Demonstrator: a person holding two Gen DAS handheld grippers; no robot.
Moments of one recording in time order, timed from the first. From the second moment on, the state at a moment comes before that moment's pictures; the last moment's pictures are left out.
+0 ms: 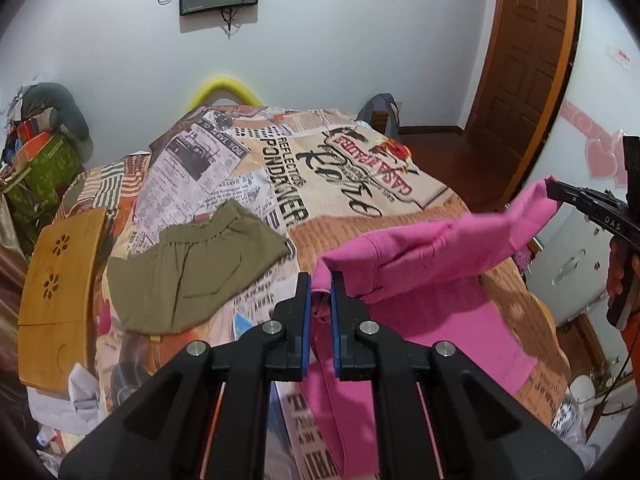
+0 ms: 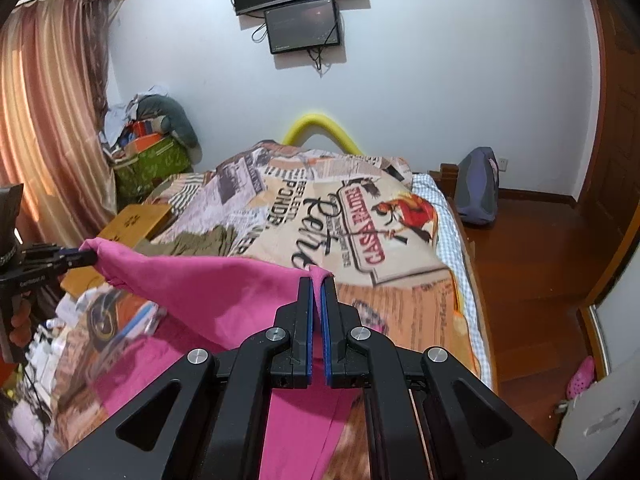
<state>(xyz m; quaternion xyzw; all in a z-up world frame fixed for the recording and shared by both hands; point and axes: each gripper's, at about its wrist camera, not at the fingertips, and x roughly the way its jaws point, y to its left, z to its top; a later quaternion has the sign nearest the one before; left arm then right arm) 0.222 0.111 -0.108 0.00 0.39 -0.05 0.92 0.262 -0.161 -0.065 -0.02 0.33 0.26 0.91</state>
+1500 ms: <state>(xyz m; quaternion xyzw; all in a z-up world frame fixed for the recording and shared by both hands) 0.094 0.039 -0.174 0.09 0.41 -0.09 0.90 0.127 -0.141 -0.136 -0.07 0.39 0.33 0.86</state>
